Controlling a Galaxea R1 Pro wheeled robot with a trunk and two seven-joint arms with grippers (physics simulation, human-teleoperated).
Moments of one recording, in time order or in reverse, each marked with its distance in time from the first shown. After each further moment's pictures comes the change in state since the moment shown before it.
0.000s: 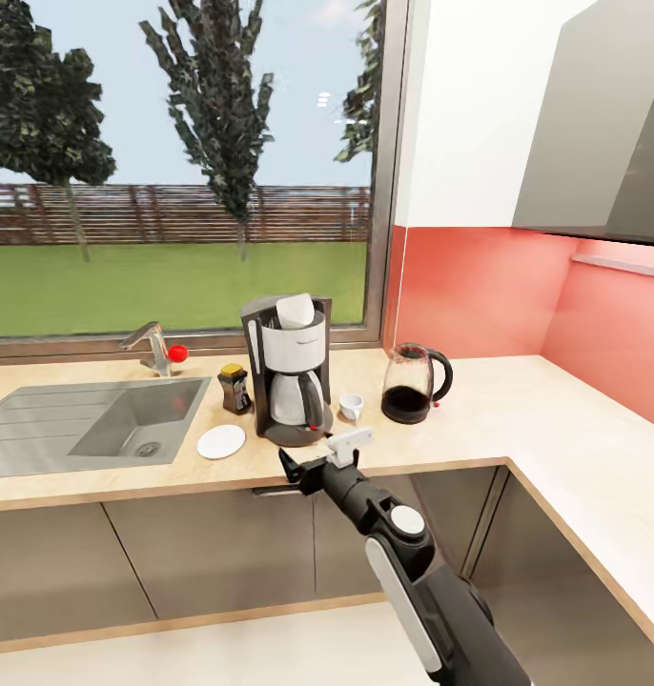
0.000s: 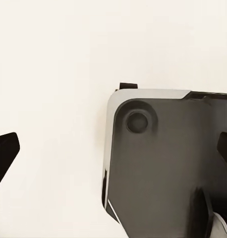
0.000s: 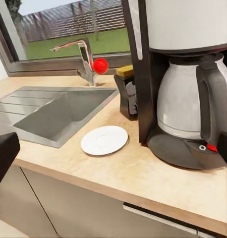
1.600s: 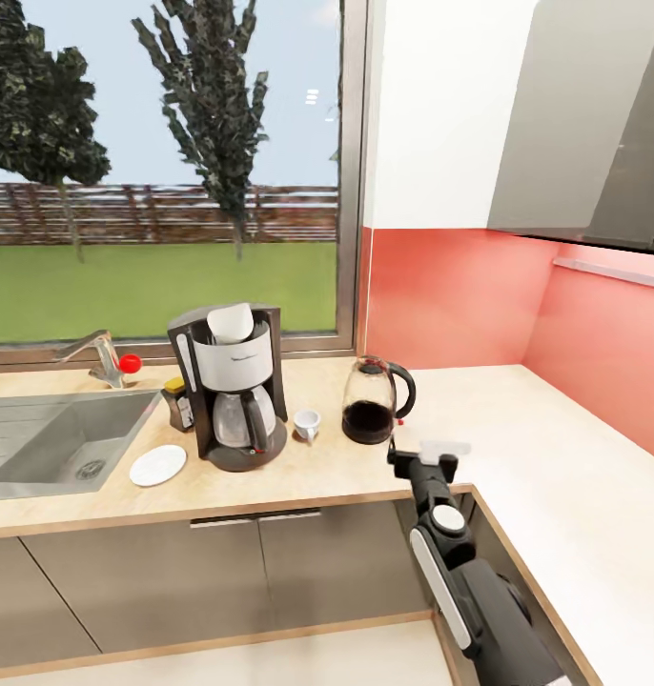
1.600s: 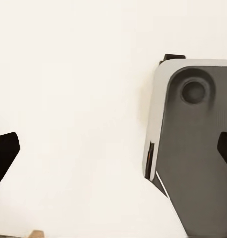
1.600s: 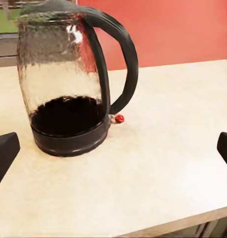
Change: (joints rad) left arm 0.008 0.083 -0.001 0.072 -0.002 0.016 0.024; right arm 0.000 -0.072 -0.201 0.116 0.103 -0.071 -0.487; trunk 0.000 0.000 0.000
